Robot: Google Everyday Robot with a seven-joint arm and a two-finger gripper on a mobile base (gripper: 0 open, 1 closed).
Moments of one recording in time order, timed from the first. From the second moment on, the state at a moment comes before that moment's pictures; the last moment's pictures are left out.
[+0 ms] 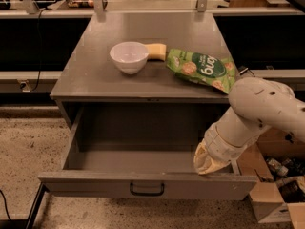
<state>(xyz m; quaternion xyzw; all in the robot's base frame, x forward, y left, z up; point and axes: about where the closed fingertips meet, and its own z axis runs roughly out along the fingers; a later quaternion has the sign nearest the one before) 0.422 -0.144 0.690 -0.81 0.57 0.11 0.12</state>
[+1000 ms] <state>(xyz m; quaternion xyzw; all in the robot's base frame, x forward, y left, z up) 0.428 -0.146 0.794 -0.77 0.56 0.13 0.28</state>
